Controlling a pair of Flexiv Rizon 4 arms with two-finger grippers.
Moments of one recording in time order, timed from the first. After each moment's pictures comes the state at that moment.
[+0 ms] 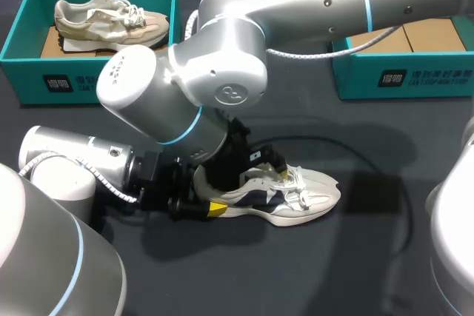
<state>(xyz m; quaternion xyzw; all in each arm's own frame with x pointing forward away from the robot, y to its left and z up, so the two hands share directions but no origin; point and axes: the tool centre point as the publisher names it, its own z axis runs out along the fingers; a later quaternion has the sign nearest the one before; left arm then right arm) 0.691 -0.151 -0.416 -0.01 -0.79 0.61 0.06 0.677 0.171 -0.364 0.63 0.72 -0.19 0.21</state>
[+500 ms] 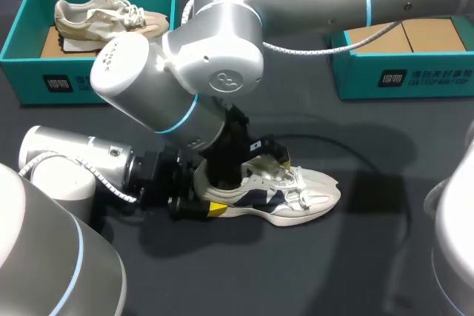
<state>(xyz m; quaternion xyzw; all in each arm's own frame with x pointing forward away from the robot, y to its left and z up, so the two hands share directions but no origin) 0.691 -0.151 -0.416 -0.01 -0.79 0.61 0.06 0.682 0.167 -0.342 0.64 0.71 -0.20 0.22</state>
